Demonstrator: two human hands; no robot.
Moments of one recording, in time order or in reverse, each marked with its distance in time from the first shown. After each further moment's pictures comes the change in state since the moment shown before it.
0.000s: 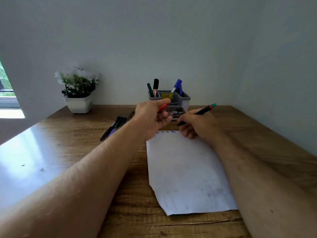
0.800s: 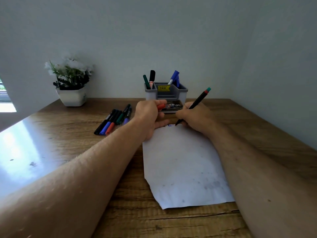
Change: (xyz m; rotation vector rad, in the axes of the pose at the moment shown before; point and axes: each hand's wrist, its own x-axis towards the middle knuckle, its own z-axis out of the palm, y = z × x) left_hand 0.014 -0.025 0.002 0.157 0.097 0.008; right_hand 0.001 0.003 -0.003 -0.344 0.007 -0.139
